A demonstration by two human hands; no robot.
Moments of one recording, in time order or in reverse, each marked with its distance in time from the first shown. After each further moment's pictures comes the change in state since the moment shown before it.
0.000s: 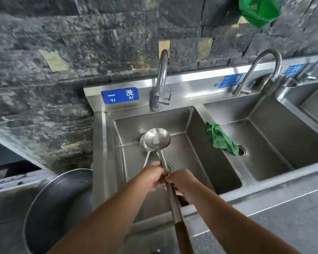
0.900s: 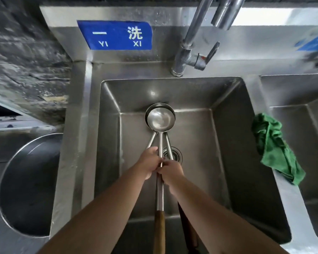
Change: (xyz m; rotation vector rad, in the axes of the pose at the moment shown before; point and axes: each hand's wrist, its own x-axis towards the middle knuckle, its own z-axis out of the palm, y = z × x) left_hand 0.212 -0.032 -0.056 0.100 0.178 -0.114; right_hand 0.242 0.027 0.059 -0.381 -0.009 0.125
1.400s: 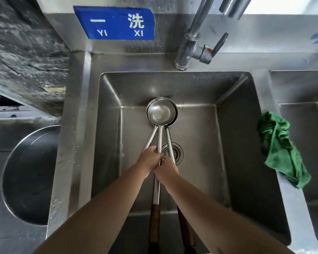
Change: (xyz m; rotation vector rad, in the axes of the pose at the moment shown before) left_hand 0.017 -0.019 0.002 0.233 0.118 -0.023; right_hand 0.010 0.001 0.014 -0.194 -0.067 -0.013
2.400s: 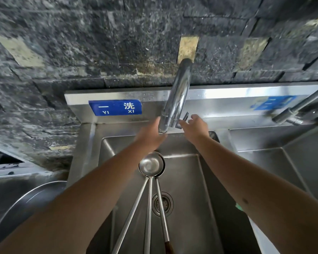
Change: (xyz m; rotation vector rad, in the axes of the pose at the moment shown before) left_hand -0.070 0.262 -0.076 0.406 0.218 0.629; right_hand -0.048 -0.201 -0.247 -0.054 0.547 -0.473
